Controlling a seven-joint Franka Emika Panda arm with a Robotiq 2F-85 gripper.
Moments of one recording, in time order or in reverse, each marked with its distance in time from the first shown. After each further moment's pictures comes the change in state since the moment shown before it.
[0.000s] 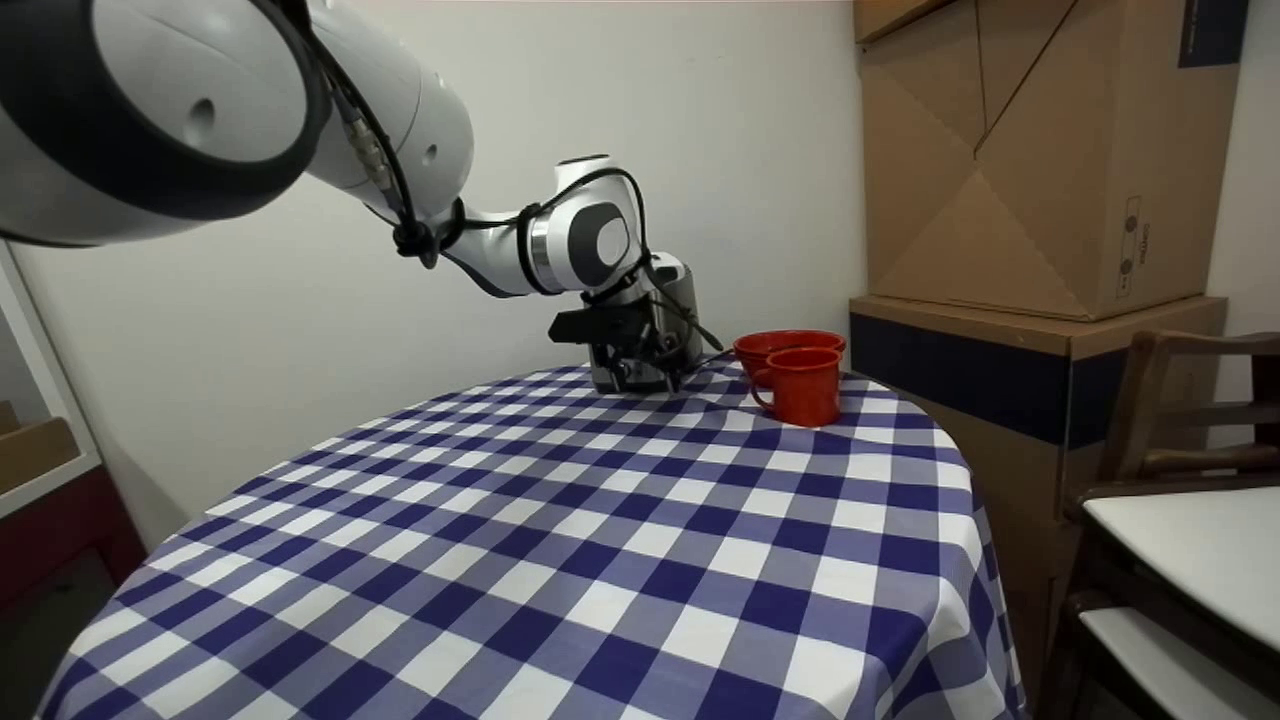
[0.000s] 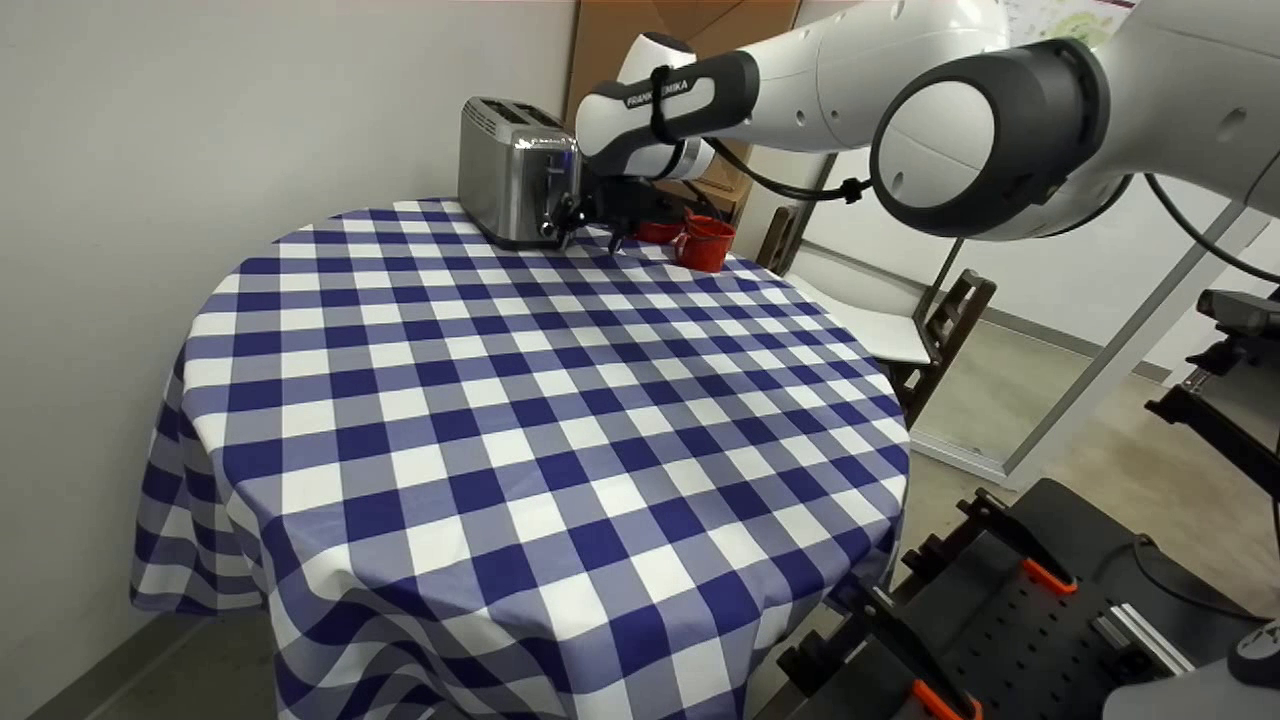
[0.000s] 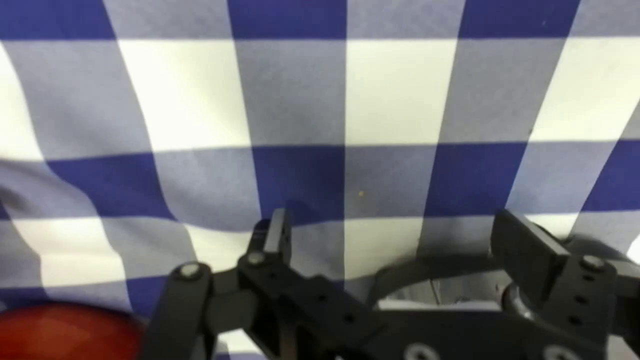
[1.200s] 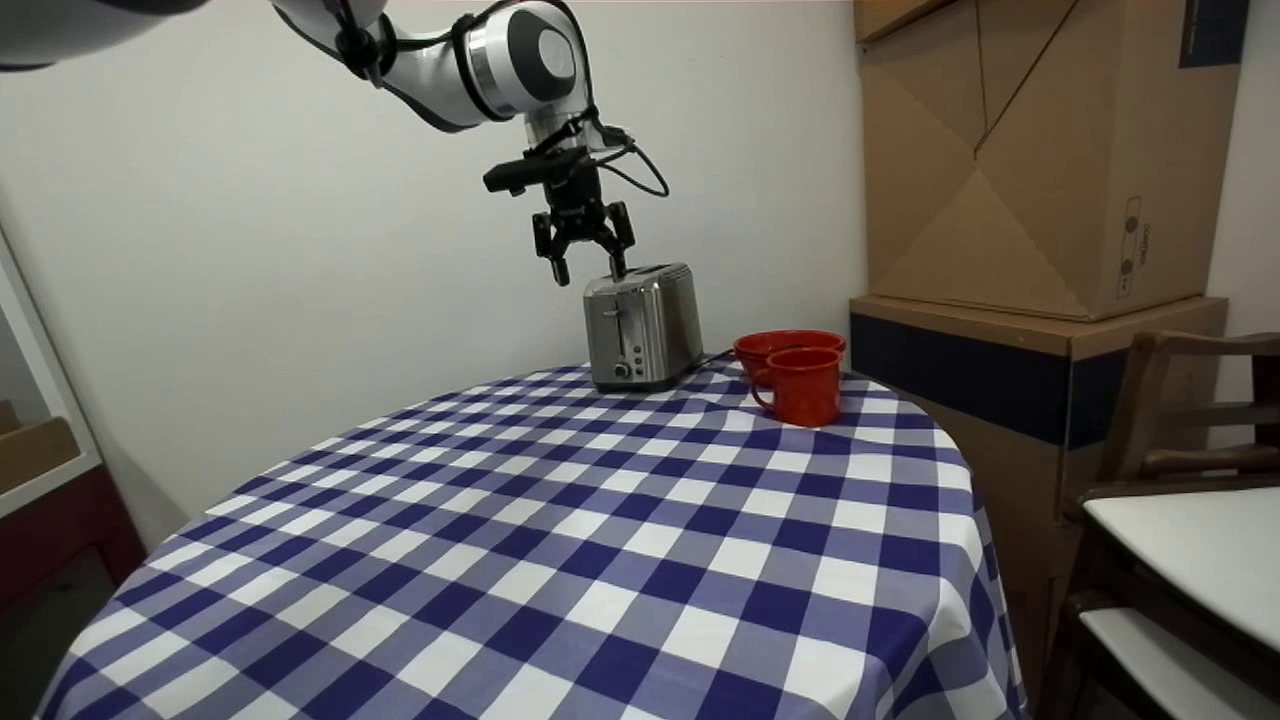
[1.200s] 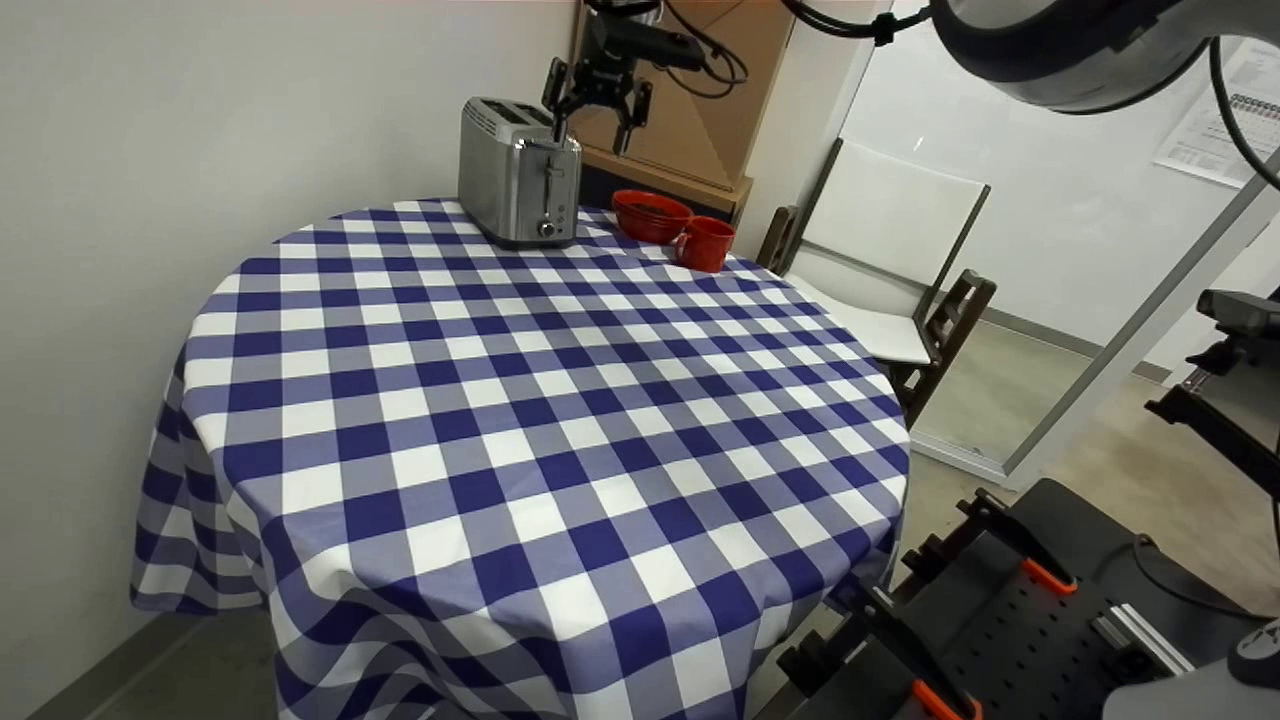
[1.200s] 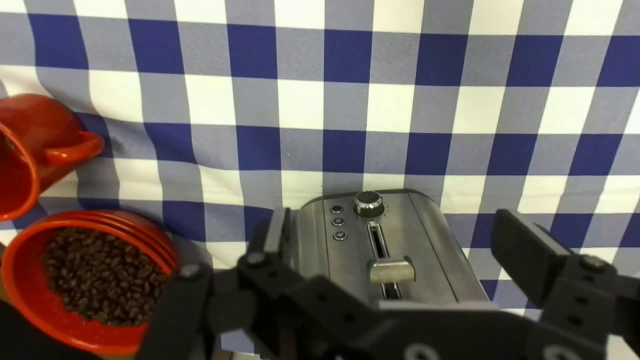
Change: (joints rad) arm 0.052 -0.275 0.027 0.008 -0.044 -0.482 0.029
